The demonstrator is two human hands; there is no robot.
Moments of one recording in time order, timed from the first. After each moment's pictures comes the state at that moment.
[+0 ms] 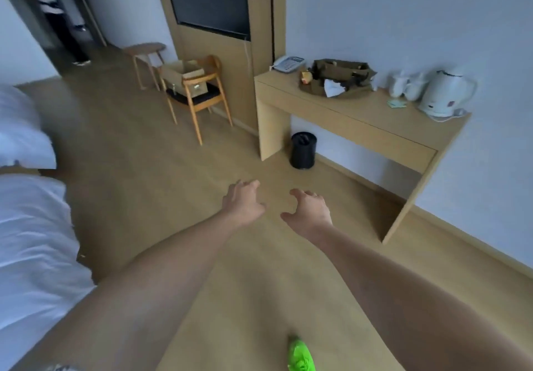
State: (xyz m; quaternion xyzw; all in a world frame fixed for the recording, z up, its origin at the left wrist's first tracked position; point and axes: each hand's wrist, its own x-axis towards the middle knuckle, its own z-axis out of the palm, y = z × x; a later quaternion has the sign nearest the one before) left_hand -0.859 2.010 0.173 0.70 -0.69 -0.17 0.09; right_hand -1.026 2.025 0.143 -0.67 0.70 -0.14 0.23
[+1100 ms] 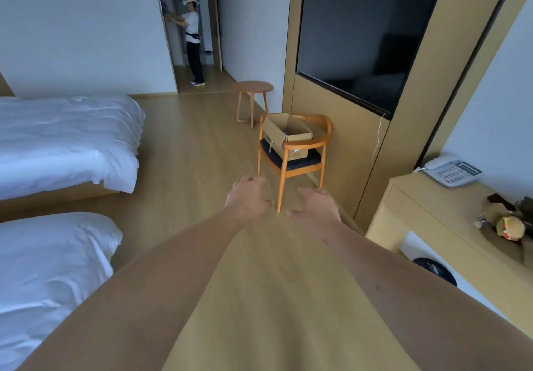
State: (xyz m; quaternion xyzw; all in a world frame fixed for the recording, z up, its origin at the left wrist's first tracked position) left_hand -0.420 1.418 0.247 0.79 -0.56 -0.11 0.21; right_hand -0.597 1.368 0.245 -0.82 0.54 -0.12 0.19
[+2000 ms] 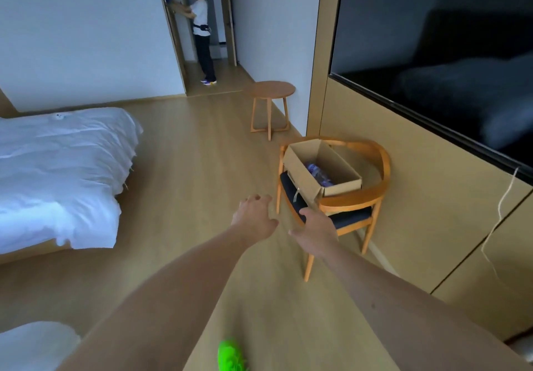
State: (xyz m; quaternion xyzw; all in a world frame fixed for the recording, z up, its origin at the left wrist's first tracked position) left_hand -0.114 0.856 0.182 0.81 -0.55 -0.14 0.14; right_hand -0.269 0.798 0.158 -0.80 0.53 -0.09 0.26
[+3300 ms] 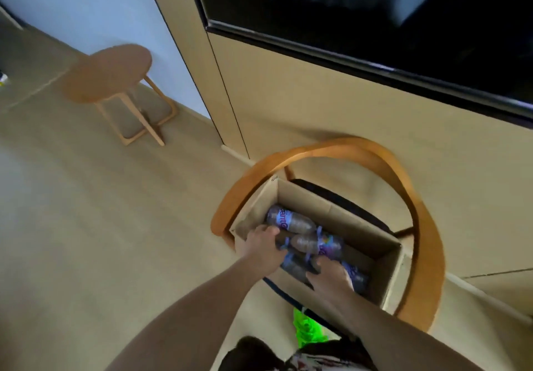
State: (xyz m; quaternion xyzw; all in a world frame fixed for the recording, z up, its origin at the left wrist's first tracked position) left_hand 0.074 0.135 0.008 0.63 -0.71 -0.31 -0.06; right_hand -0.091 0.217 -0.061 -0.45 0.78 -0.03 0.44
